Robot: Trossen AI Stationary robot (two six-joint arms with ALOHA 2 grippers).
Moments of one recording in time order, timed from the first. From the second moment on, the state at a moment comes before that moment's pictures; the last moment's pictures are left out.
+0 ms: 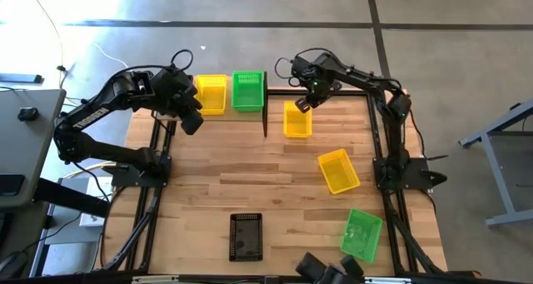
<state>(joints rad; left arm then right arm) 0.54 1.14 1.49 -1.38 -0.11 -0.25 -0.67 1.99 1.74 -1.32 0.07 0.31</state>
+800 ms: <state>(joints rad) 0.54 1.14 1.49 -1.38 -0.12 -0.22 -0.63 1.89 1.35 -0.90 -0.01 0.57</state>
